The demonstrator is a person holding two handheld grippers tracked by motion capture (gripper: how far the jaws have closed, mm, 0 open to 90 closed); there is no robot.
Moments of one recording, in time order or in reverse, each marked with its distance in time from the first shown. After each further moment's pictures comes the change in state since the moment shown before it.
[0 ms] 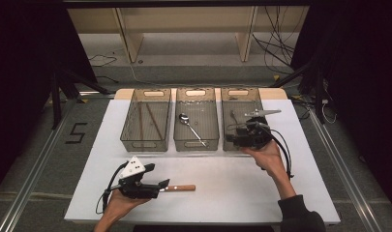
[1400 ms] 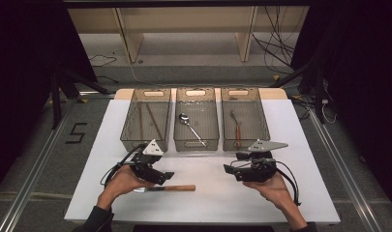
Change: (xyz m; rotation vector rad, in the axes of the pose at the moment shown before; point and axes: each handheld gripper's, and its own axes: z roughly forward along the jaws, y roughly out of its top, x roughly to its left) left arm 0.013 0.052 0.034 0.337 -0.033 0.166; right arm 0.034 -0.072 -0.026 -0.058 0.135 -0.125
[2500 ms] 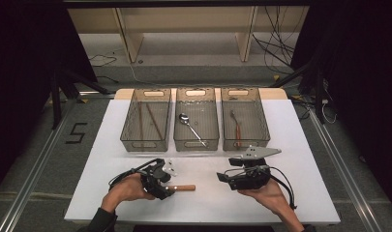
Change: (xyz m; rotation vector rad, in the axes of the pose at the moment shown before) left arm -0.033 -0.007 0.028 0.295 -0.104 0.240; right arm 0.023 -0.003 0.004 0.006 0.058 -0.067
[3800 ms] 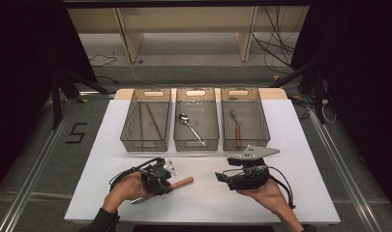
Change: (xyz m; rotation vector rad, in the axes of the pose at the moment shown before) left arm 0.002 0.004 -0.005 0.036 -0.043 -0.040; right arm 0.005 0.005 0.000 0.001 -0.005 -0.022
